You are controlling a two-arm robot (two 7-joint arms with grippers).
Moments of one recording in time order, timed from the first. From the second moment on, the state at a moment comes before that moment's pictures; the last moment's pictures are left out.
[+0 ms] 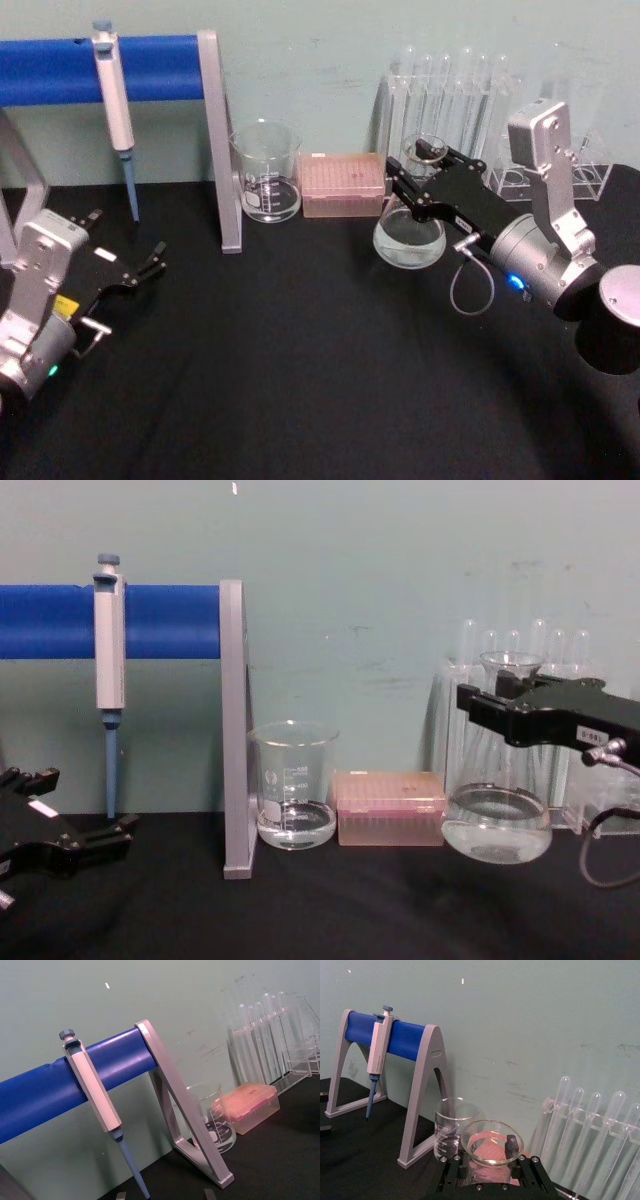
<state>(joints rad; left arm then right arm) -0.20 0.60 0.45 -1.41 -0.25 -0.12 0.03 0.34 0.32 -0.34 -1.41 0.28 -0.02 0.31</state>
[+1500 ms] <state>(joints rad) -0.20 0.60 0.45 -1.41 -0.25 -0.12 0.03 0.33 0.42 -0.52 -1.52 0.41 -0.05 0.70</state>
